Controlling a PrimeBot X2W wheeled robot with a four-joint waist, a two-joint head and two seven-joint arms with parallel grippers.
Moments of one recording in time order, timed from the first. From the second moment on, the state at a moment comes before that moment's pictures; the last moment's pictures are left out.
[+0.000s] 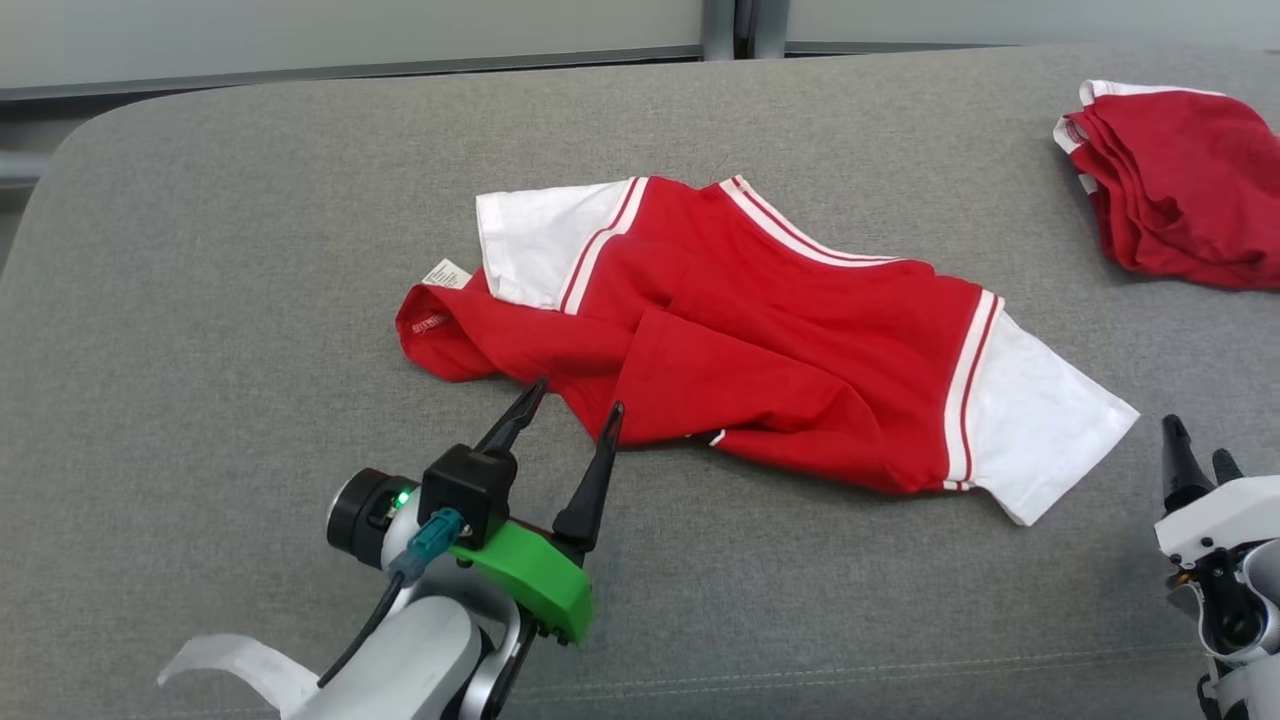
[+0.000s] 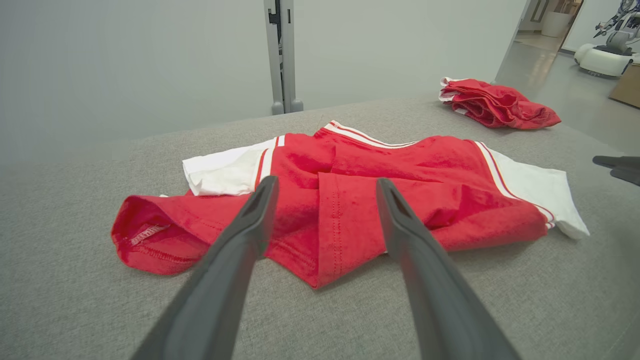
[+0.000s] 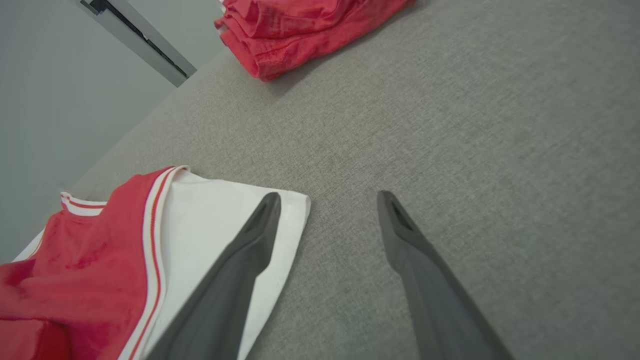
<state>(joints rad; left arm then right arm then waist) -0.46 0.31 -0.91 0.26 -0.64 0.22 -0.25 -0.31 -0.24 -0.21 0.65 0.71 0.13 0.00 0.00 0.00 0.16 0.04</state>
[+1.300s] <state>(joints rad) -0.77 0.18 -0.86 0.81 -0.82 0.00 -0.04 -0.21 -0.17 -0.11 0.11 0.64 0.13 0.10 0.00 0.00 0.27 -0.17</state>
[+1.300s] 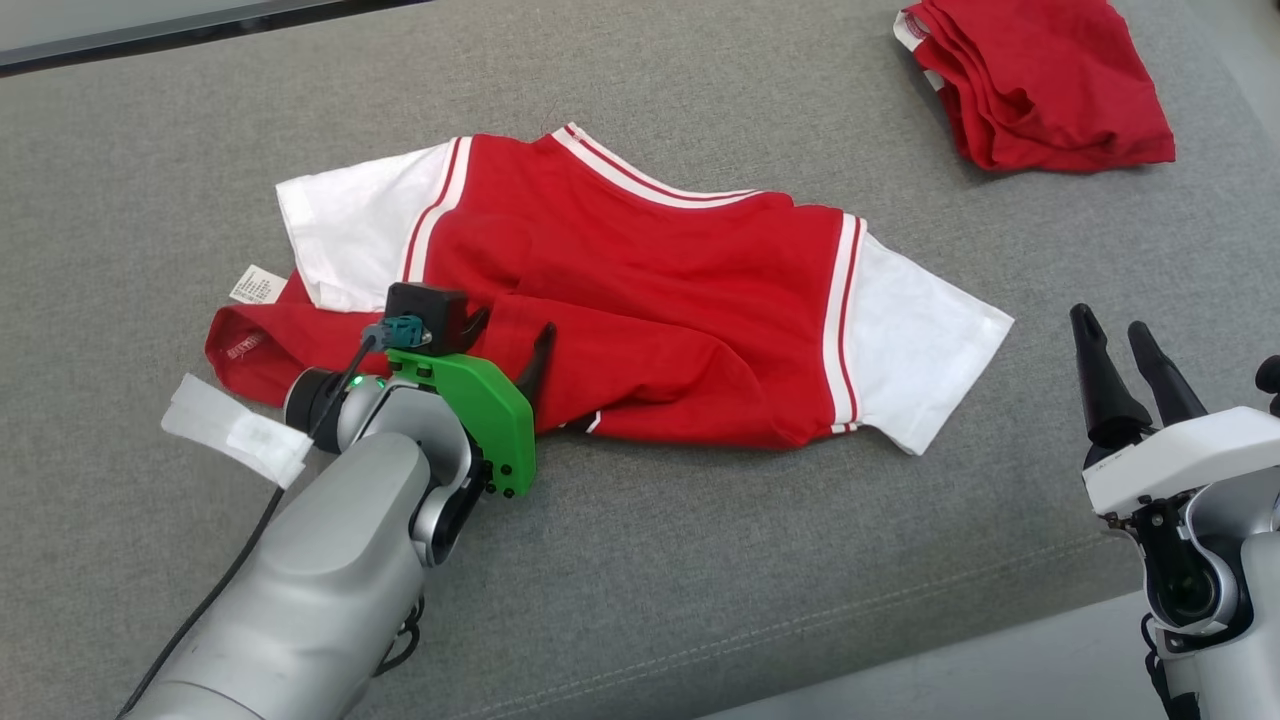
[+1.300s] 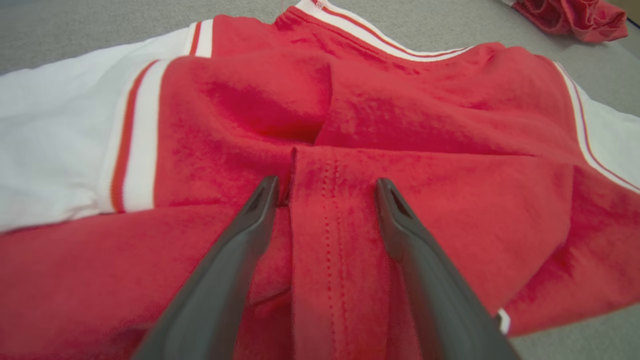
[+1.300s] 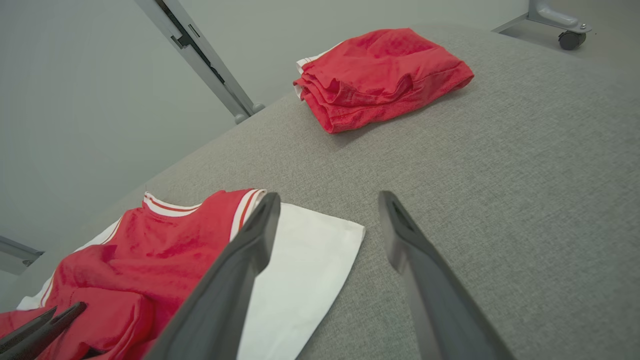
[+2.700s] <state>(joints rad) -0.24 0.32 -0.65 0.24 -0.74 0.11 -0.26 -0.15 -0.17 -0.17 0.10 0.61 0.13 0.13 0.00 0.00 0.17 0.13</state>
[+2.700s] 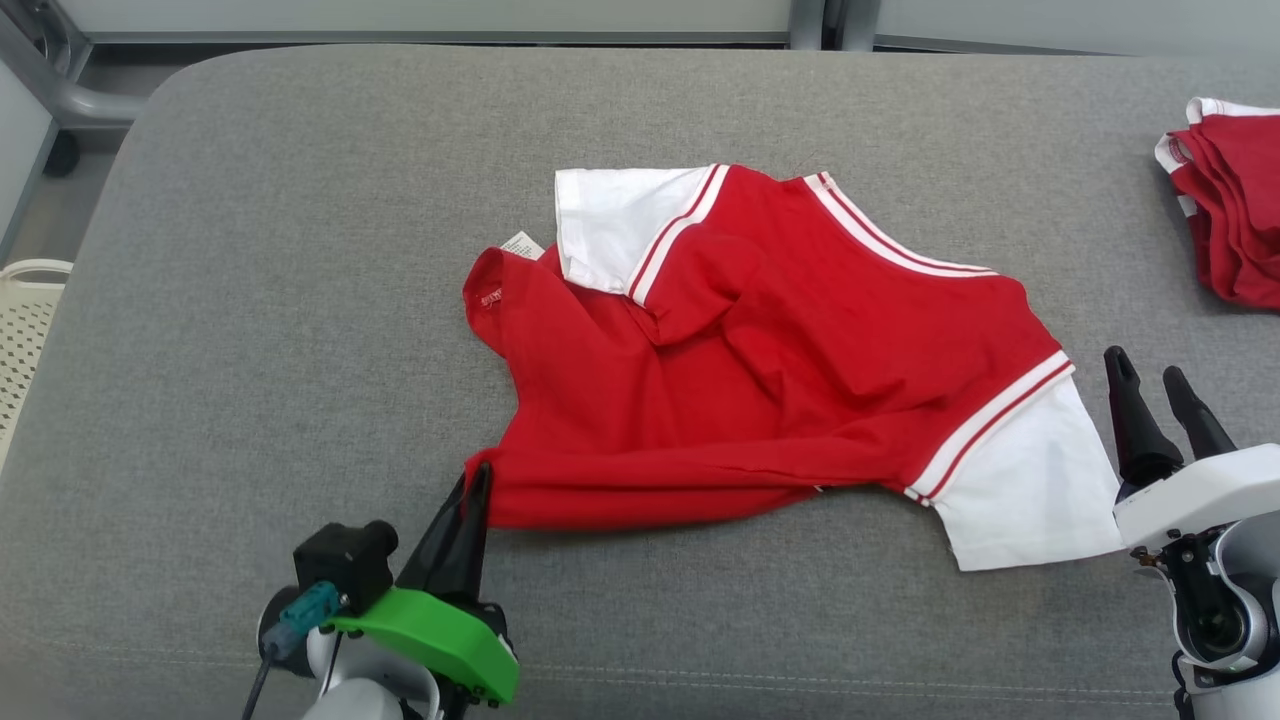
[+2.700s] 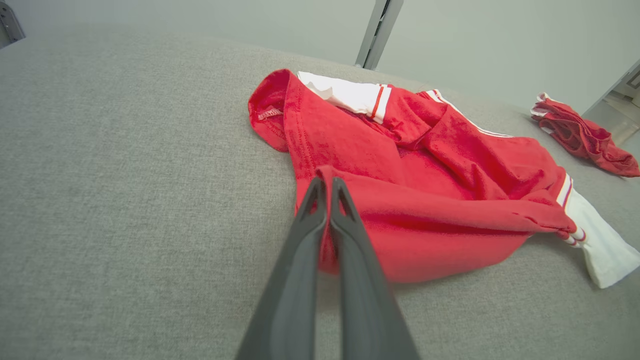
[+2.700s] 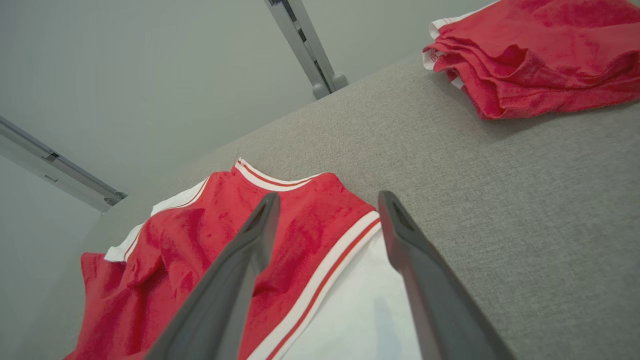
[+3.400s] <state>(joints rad) -0.18 0.30 -0.62 0.39 -0.77 0.07 -0.25 -0.19 -0.22 -0.11 0.12 0.55 0.13 0.21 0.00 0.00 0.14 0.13</state>
